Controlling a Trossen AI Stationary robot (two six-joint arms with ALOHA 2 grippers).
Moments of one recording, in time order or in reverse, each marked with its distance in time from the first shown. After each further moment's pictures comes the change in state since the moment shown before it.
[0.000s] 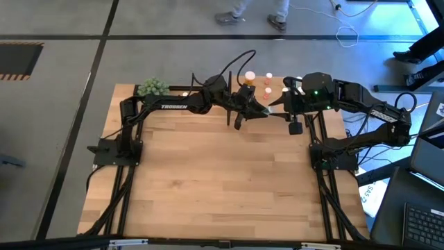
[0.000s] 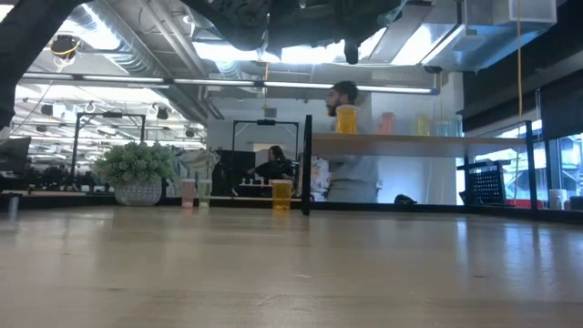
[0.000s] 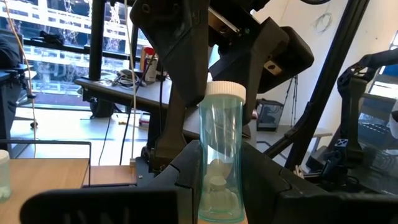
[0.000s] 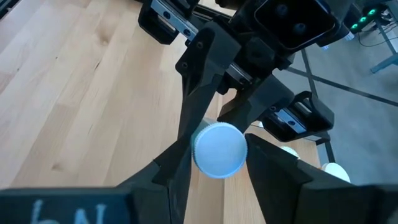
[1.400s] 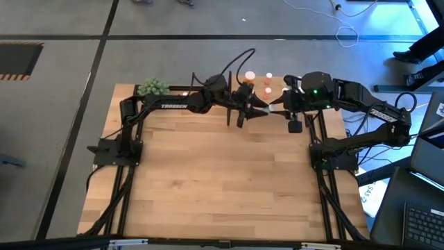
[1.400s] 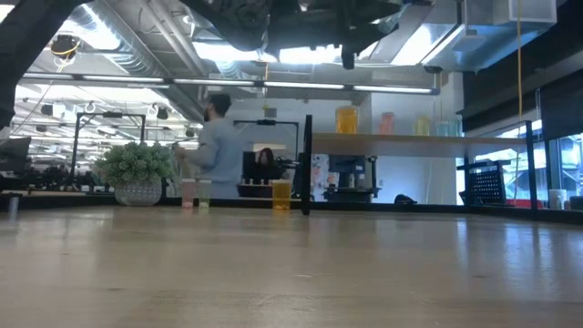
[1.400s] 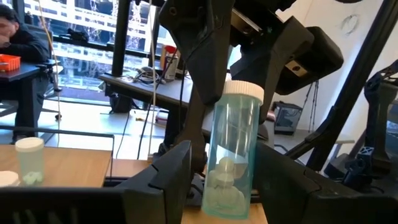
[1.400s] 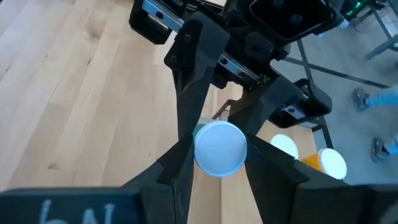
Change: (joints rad) left arm 0.012 0.000 0.000 -0.029 -0.086 0.007; right arm 0.000 0.000 0.000 -0.020 0.016 0.035
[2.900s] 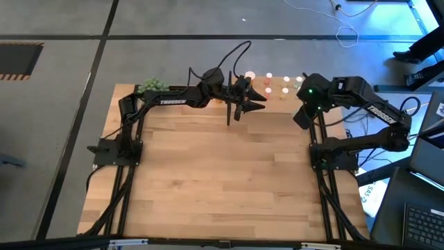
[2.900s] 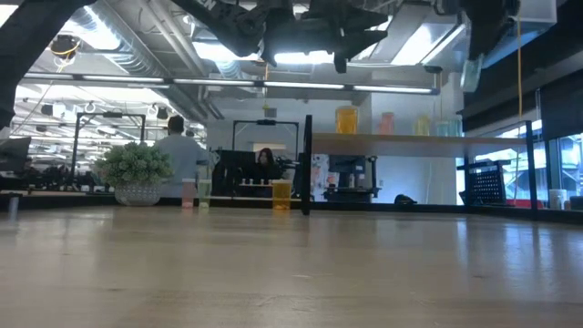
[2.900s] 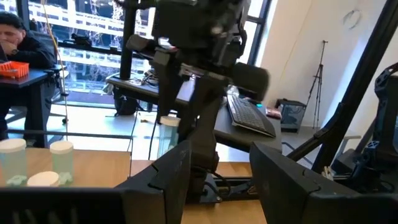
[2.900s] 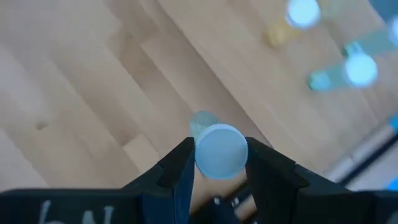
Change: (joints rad) left arm 0.058 -0.003 0.000 0.001 0.068 0.024; right arm -0.200 -0.001 0.000 -0.555 0.179 0.651
